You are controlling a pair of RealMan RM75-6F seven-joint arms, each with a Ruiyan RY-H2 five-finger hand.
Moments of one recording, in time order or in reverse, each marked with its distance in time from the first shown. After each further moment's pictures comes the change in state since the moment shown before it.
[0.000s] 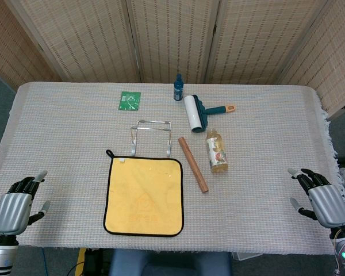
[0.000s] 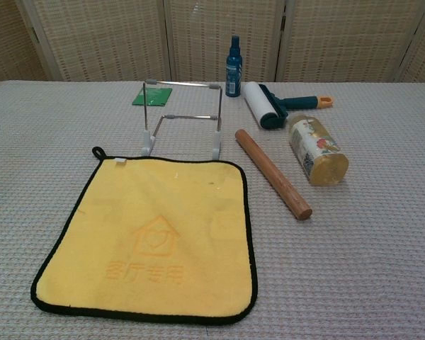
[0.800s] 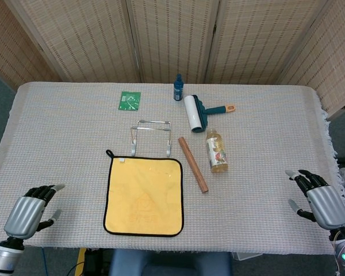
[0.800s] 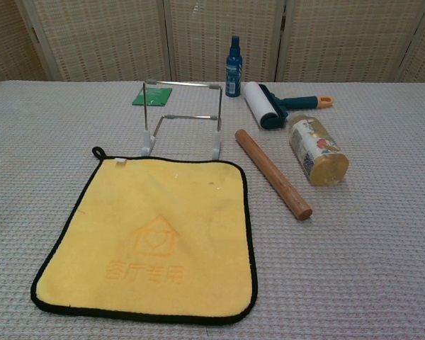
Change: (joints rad) left arm -0.041 0.042 0.074 0.029 0.117 -0.078 -0.114; right arm 0.004 0.015 -0.013 -0.016 -0.027 0.012 0.006
